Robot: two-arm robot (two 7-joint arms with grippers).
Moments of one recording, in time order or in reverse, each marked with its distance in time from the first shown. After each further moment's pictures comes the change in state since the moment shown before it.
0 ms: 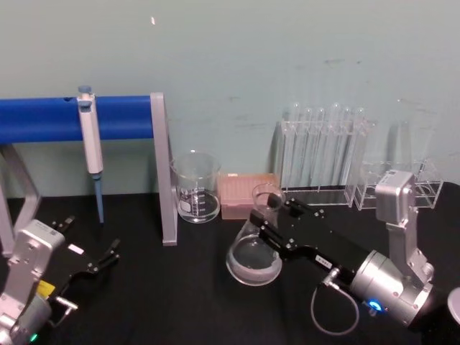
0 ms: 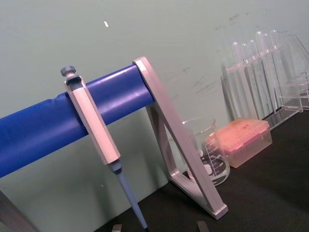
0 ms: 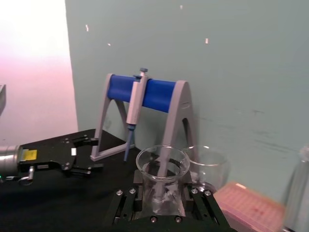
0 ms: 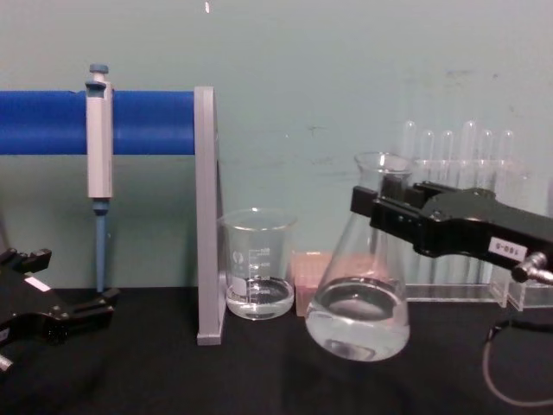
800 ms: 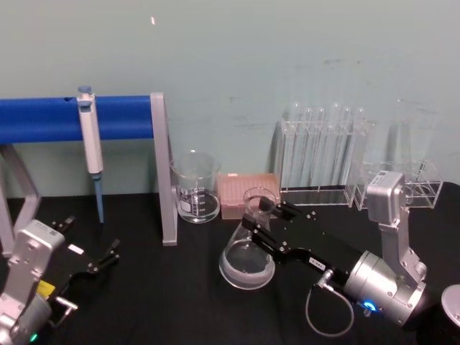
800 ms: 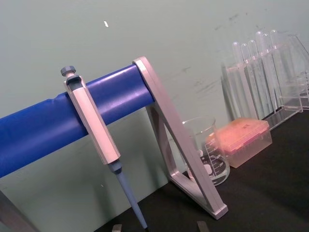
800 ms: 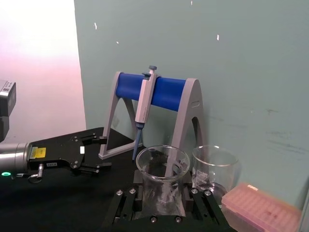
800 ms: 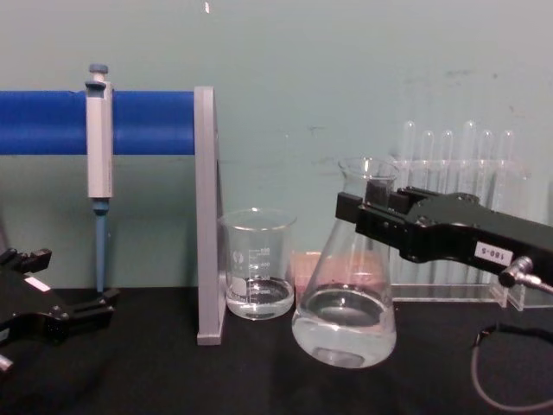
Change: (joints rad) left arm 0.000 0.000 0.000 0.000 0.000 0.000 0.000; right arm 0.026 0.011 -0.038 0.021 0.023 -0.005 0.011
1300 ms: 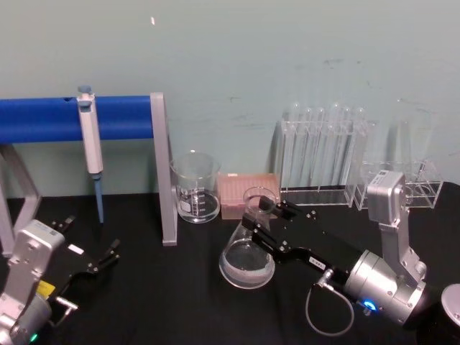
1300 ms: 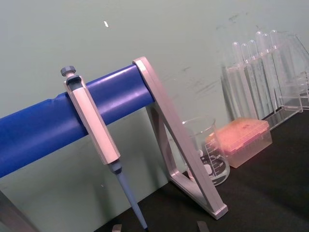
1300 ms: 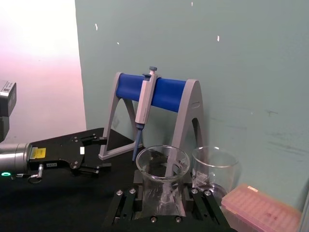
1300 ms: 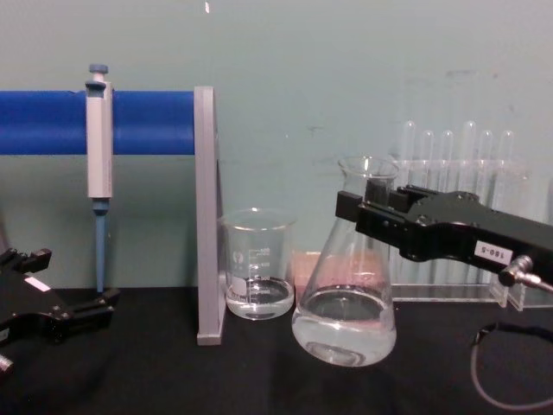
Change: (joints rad) left arm 0.000 0.000 0.000 0.000 0.000 0.000 0.000; right arm 0.006 0.003 -0.006 0.006 0.005 -0.008 0.001
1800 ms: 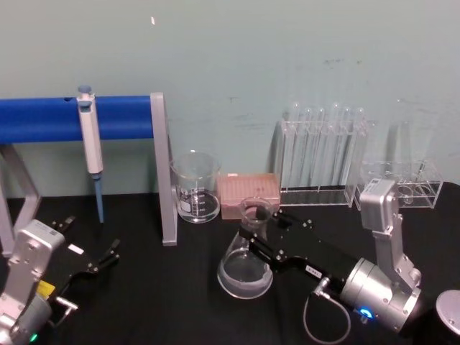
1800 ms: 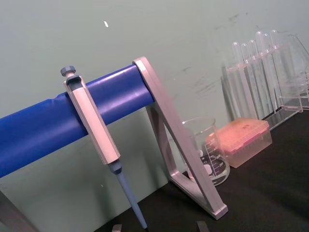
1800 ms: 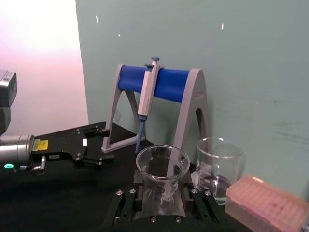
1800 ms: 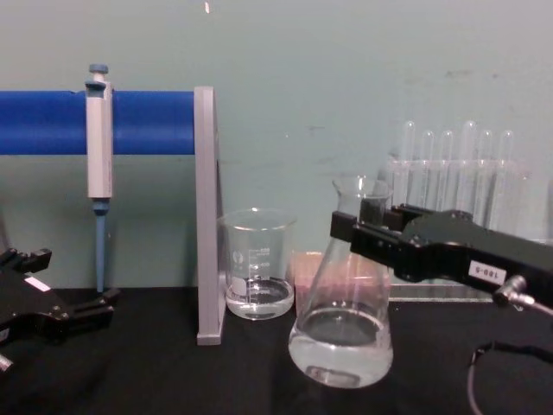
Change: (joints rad) left arm 0.000 0.000 0.000 0.000 0.000 0.000 0.000; right arm -0.003 -0.002 -0.015 0.018 -0.003 0.003 0.001
